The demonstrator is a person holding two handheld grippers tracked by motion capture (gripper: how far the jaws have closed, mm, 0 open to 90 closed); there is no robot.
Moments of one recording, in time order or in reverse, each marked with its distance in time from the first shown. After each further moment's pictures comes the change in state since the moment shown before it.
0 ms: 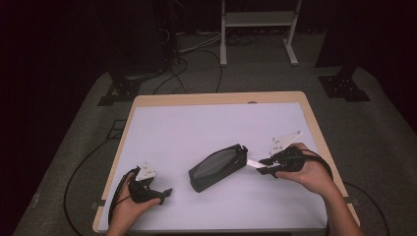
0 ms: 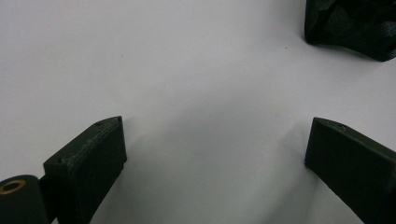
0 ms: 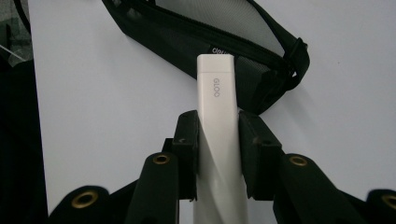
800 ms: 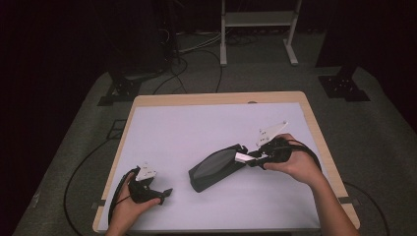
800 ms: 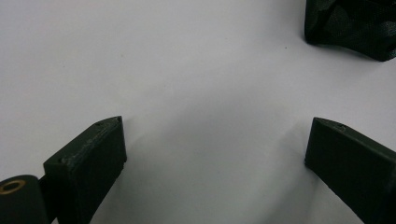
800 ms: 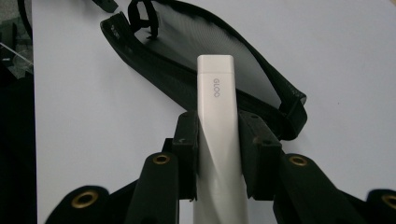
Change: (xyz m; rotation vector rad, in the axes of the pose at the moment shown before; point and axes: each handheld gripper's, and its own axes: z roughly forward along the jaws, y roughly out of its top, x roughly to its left) left arm 0.000 0.000 0.000 0.003 -0.002 -0.003; right arm -0.005 0.037 0.013 -0.006 0.022 -0.047
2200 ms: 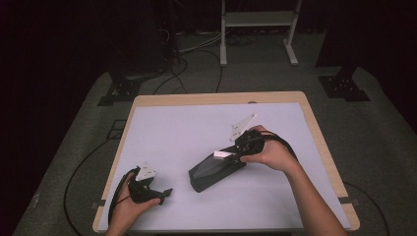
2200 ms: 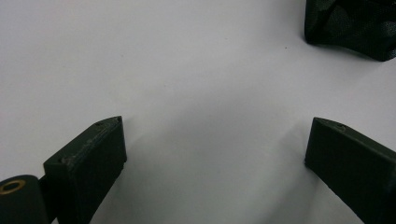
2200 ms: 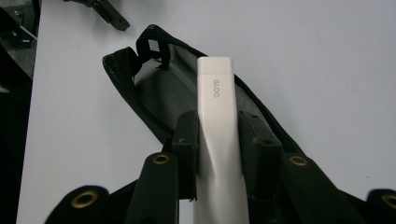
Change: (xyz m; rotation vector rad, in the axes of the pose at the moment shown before) left arm 0.000 0.000 0.000 -0.001 0.000 0.001; right arm -0.005 0.052 0.046 0.047 0.087 -0.109
